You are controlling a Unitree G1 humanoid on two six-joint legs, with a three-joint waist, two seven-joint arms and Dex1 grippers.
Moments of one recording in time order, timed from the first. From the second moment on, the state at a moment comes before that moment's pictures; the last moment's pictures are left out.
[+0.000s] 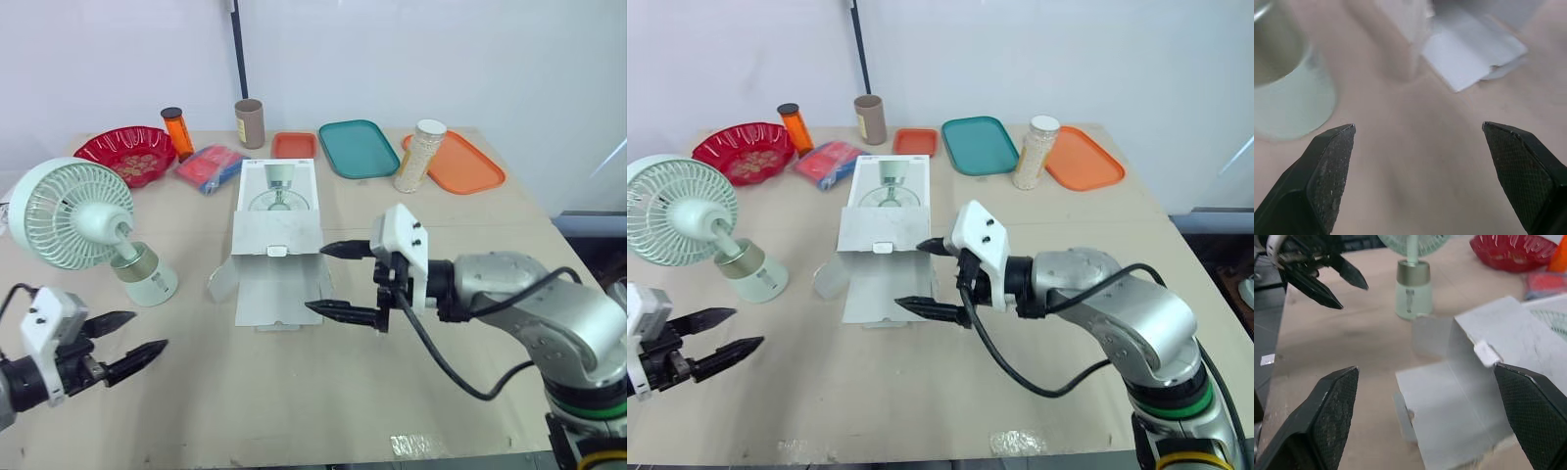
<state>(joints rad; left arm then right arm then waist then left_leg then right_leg) 0.44 0.82 0.62 -0.61 -0.77 0.68 -0.88 -0.50 -0.73 0.08 -0.71 0.79 0.97 0.65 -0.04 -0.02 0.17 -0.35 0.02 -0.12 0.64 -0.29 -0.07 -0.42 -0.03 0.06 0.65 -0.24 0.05</state>
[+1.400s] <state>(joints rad) 0.19 0.73 0.35 -0.70 -0.75 0.63 -0.68 -0.64 -0.38 0.25 -0.32 0.38 1.10 0.24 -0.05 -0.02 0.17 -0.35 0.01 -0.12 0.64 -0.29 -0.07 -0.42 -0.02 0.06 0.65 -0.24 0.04</state>
